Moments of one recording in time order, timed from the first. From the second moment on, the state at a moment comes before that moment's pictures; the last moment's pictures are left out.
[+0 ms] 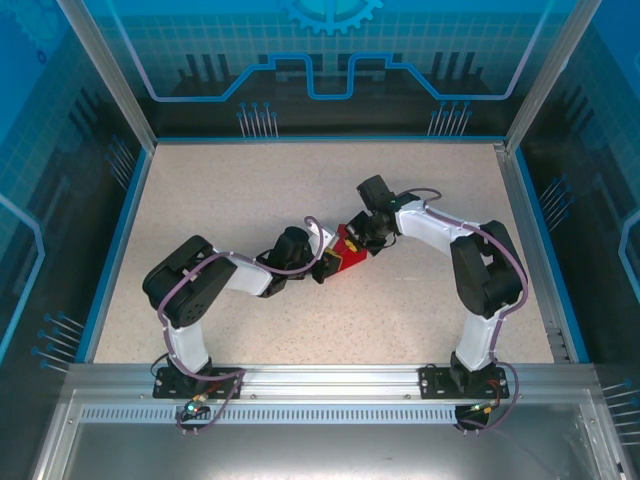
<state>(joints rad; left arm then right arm) -0.62 1.84 0.70 0.59 0.31 -0.16 0.48 1.85 1.27 -0.60 -0.31 1.31</state>
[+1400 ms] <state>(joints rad) -0.62 1.86 0.71 0.54 0.32 -0.49 0.35 1.88 1.02 -0.15 -0.62 0.72</state>
